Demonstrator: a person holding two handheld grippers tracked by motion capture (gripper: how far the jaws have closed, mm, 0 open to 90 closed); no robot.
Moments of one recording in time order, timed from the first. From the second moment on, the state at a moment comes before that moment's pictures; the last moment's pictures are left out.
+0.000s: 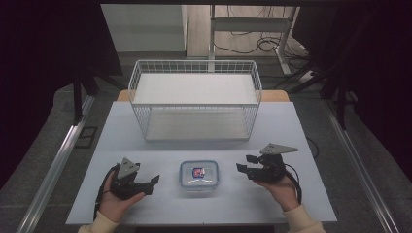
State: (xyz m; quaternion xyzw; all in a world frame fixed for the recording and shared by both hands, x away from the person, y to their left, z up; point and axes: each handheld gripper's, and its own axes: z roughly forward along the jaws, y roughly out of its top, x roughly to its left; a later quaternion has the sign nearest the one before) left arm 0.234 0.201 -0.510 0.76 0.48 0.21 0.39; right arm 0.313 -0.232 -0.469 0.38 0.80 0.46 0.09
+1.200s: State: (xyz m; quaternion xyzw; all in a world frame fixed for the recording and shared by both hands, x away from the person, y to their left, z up) left arm 0.249 0.184 -0.497 0.76 0.48 0.13 0.43; right arm 0.294 -0.223 -0.481 0.45 0.77 0.45 0.06
